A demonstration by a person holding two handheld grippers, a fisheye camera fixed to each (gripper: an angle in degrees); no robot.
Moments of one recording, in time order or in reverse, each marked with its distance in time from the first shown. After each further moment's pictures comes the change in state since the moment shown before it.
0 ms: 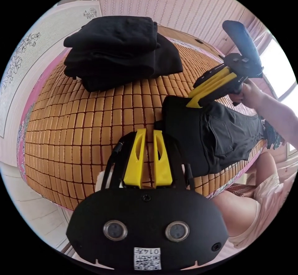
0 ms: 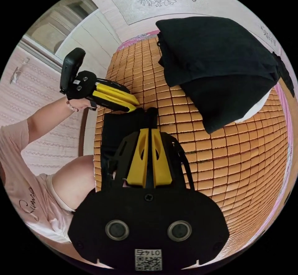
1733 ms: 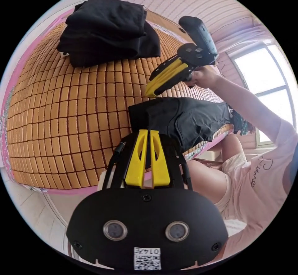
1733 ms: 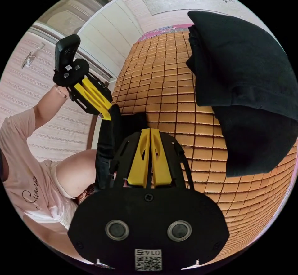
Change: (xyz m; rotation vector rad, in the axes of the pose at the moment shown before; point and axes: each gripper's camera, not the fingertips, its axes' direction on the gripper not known) left arm -0.097 -0.049 -0.012 -0.233 0.188 0.014; right arm 0.114 -0.088 0.205 -0.705 0.061 0.012
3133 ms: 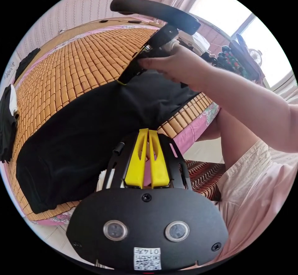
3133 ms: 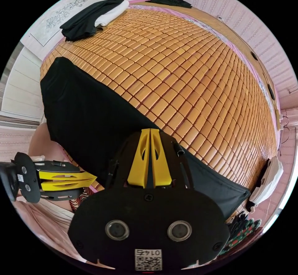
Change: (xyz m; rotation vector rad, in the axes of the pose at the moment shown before) left arm 0.635 -0.027 0.206 -0.004 -0.122 0.458; right arm -0.226 0.560 -0.033 0.048 0.495 0.887
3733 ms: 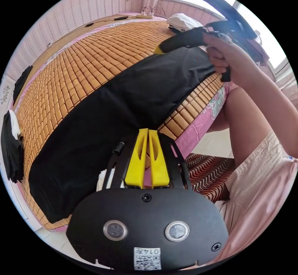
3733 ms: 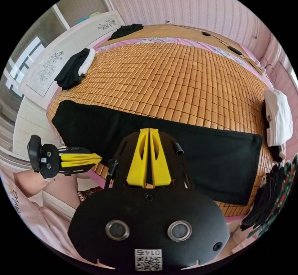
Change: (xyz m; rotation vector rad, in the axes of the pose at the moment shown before) left arm 0.109 -0.063 0.015 -0.087 -0.077 0.105; right arm 0.124 0.262 -0.057 0.291 -0.076 0.398
